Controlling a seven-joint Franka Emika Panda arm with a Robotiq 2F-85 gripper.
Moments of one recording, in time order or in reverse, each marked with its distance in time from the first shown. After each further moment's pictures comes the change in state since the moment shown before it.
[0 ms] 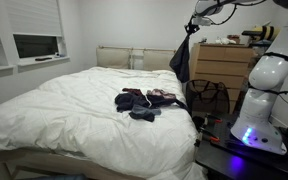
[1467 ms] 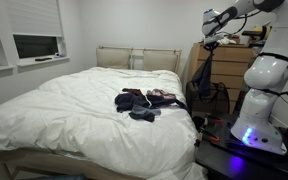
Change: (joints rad) arm -0.192 0.168 -0.092 -0.030 -0.311 -0.190 0.181
